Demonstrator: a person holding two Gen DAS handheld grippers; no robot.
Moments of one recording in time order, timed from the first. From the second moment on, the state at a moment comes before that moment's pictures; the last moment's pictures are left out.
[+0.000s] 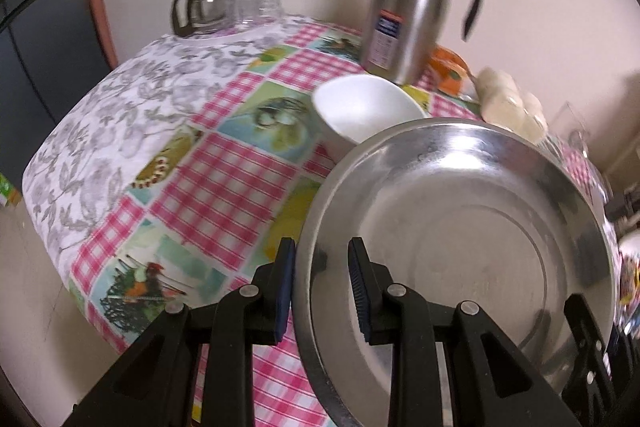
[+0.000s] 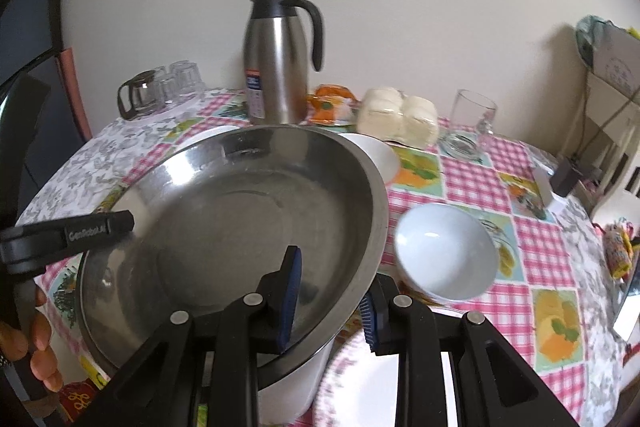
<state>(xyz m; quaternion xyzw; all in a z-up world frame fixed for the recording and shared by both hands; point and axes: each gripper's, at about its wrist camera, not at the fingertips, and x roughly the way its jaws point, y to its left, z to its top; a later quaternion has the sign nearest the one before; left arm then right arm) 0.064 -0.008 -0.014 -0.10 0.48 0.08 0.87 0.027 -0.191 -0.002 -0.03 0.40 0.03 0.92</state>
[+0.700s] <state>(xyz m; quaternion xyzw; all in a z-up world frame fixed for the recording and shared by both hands) 0.068 -0.022 -0.033 -0.08 0.52 0.07 0.85 0.033 -0.217 -0.034 0.01 0.47 0.01 0.88</state>
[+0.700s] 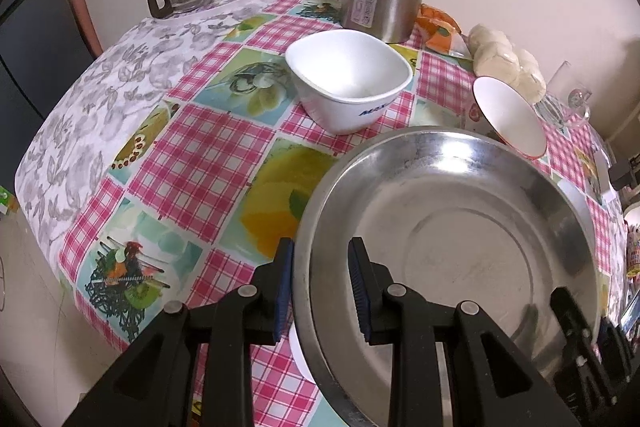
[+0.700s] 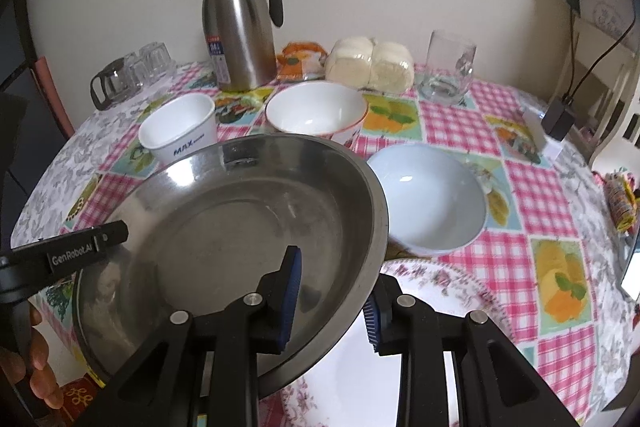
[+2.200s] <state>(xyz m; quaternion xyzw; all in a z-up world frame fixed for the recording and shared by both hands) 0.074 -0.011 -0.046 -0.10 0.55 0.08 0.82 0.033 -0.209 -0.068 0.01 0.58 0.01 0.81</state>
